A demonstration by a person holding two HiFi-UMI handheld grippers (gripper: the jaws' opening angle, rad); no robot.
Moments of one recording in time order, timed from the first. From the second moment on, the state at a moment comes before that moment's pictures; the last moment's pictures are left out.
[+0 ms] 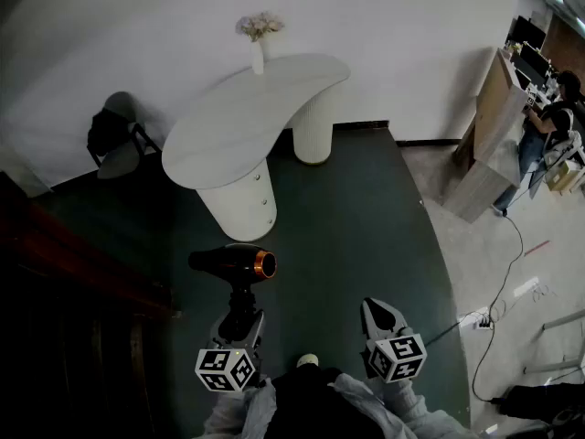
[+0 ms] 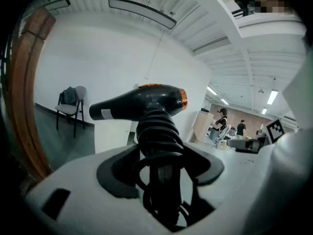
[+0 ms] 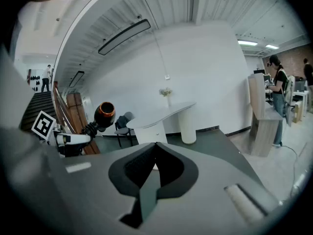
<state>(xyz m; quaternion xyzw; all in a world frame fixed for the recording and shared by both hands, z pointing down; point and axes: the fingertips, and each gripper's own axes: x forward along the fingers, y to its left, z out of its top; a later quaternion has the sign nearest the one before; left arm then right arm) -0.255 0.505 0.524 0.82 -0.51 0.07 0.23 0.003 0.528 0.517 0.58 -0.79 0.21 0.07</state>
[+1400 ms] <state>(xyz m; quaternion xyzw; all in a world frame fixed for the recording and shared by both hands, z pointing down) -0.211 0.577 0.533 0.83 -0.51 0.08 0.23 0.028 0.591 0.519 0.56 -0.80 0.23 0.04</state>
